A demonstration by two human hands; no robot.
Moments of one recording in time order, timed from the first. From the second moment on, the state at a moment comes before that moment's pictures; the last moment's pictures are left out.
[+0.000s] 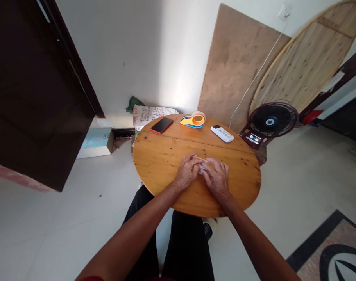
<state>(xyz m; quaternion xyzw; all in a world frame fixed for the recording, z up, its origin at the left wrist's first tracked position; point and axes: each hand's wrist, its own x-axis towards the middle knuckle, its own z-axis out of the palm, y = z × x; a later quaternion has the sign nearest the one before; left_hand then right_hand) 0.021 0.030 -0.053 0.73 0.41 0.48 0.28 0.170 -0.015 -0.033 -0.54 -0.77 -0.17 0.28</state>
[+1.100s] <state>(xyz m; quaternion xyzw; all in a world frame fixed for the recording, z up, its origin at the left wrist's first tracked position) 0.016 0.025 -0.055 0.72 0.39 0.51 0.27 0.172 -0.011 -0.038 -0.56 -0.76 -0.13 0.30</state>
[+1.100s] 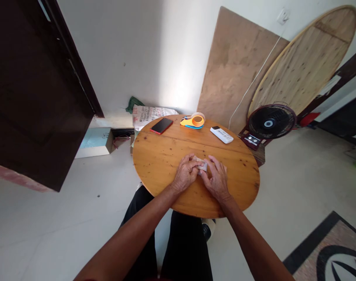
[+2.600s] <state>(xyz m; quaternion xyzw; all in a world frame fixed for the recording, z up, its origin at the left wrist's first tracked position) 0.018 0.027 -0.059 0.71 0.36 0.53 0.28 0.171 -0.011 -0.038 -0.55 -0.76 -0.09 0.32</state>
